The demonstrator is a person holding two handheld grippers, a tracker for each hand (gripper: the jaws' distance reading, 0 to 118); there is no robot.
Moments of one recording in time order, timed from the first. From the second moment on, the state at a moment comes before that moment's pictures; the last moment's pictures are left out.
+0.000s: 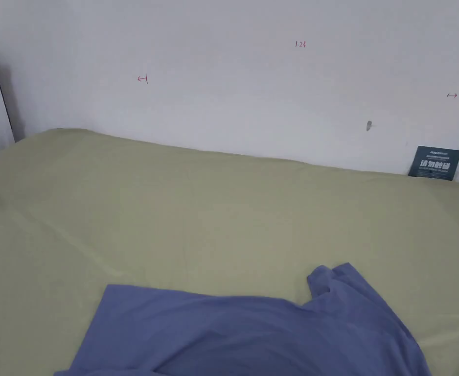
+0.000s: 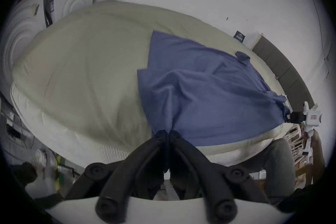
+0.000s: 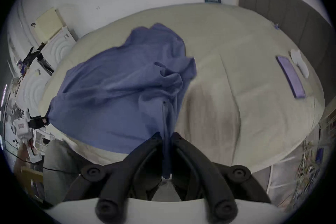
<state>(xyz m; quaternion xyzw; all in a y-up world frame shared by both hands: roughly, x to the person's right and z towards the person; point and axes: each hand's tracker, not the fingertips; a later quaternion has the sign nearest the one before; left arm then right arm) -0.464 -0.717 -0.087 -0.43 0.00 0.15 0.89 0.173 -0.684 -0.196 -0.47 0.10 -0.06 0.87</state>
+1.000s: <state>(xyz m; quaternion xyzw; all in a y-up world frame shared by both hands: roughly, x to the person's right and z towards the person) -0.416 -0.603 -0.222 -0.27 0.04 0.04 0.96 0.093 -0.569 -0.199 -0.16 0.13 0.02 0.98</state>
